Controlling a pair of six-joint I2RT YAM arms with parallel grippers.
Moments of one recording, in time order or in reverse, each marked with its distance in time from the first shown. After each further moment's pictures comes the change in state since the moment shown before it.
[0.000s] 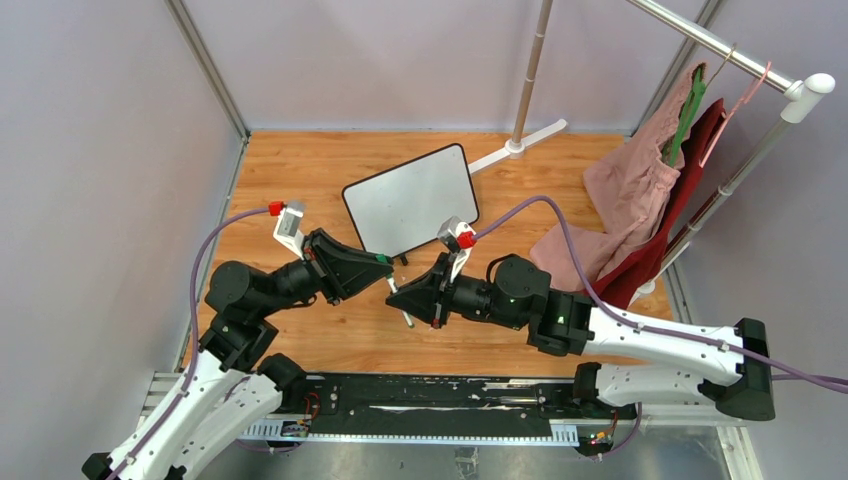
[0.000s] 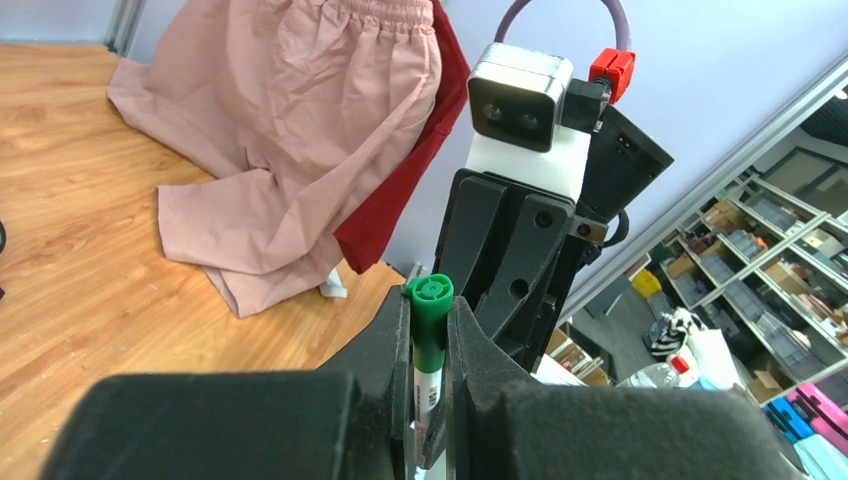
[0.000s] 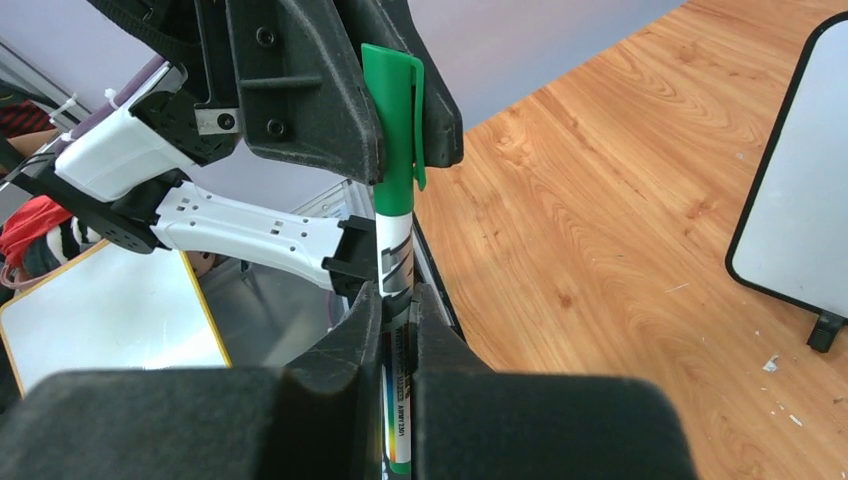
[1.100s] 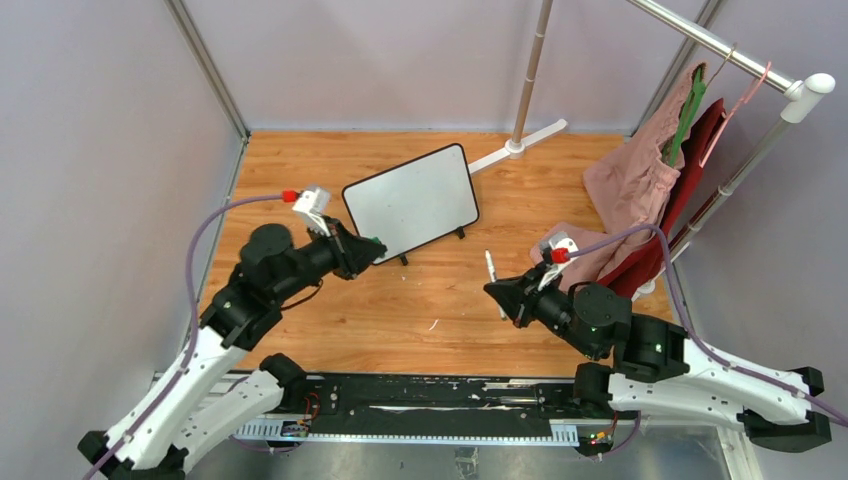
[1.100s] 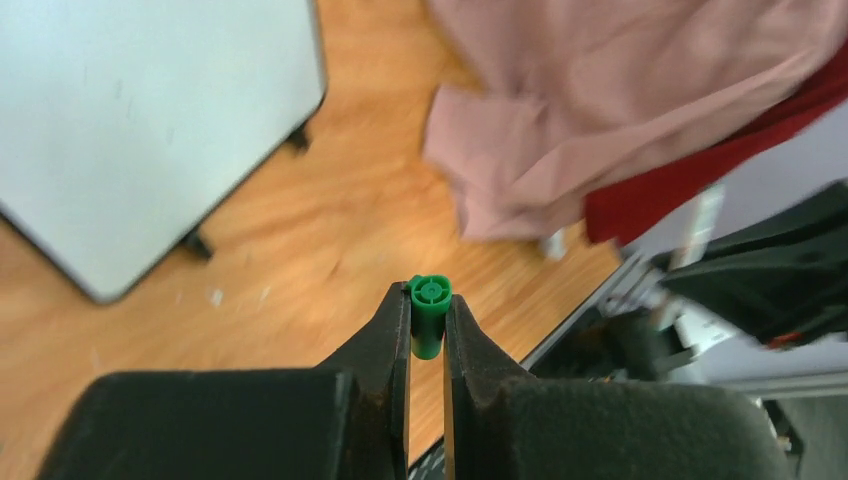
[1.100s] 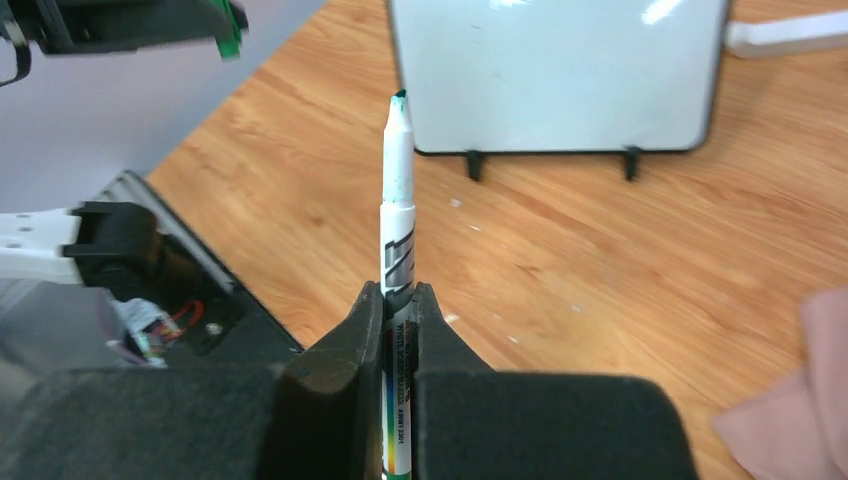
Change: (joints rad) left arm -0.012 0.134 0.201 -0.480 -0.371 0.238; right arm 0.000 -0.470 -0.143 -0.494 0.452 -0.036
